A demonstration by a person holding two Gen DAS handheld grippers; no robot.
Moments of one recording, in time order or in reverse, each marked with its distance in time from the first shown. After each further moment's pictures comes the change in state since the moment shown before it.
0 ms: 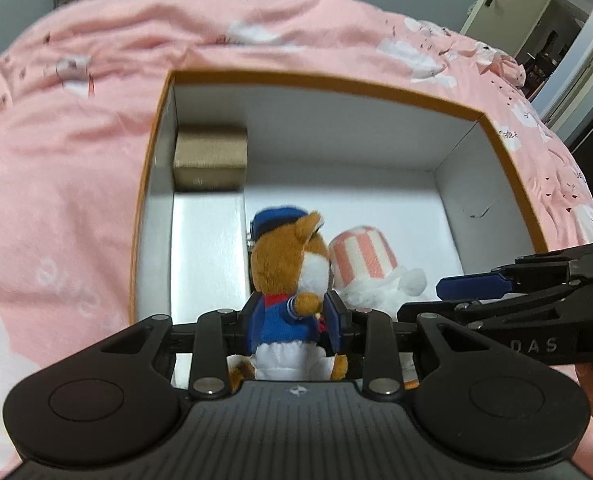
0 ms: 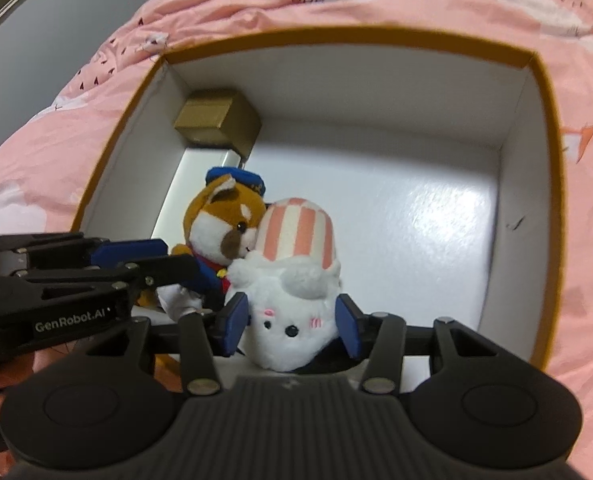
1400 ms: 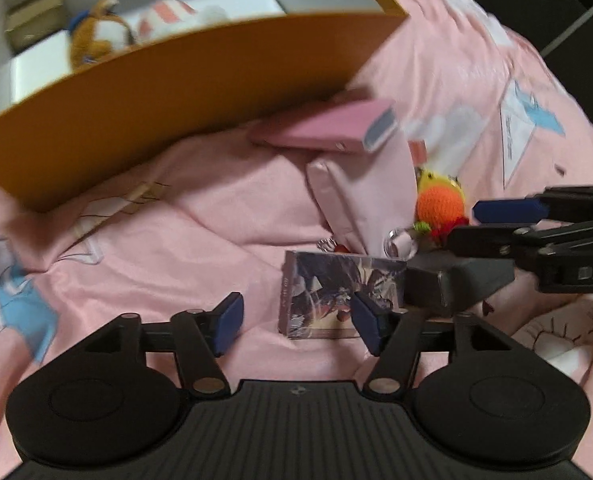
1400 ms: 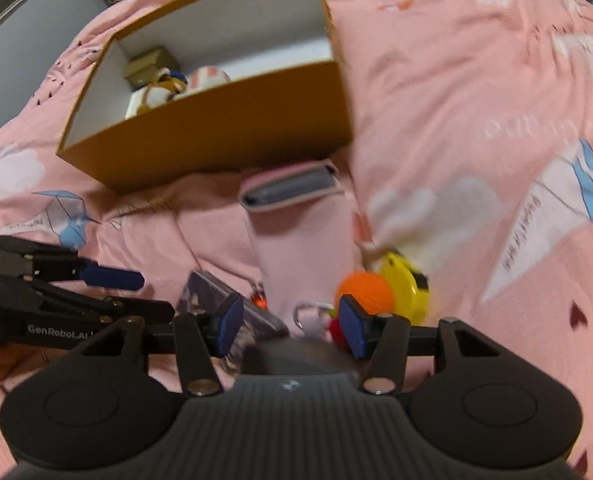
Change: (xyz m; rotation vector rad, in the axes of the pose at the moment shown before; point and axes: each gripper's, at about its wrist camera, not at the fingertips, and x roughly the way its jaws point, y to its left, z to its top) left arm 0.001 -0.060 -0.117 0.343 0.383 -0.244; right arm -0.089 -0.003 -0.203 0.305 -0.062 -0.161
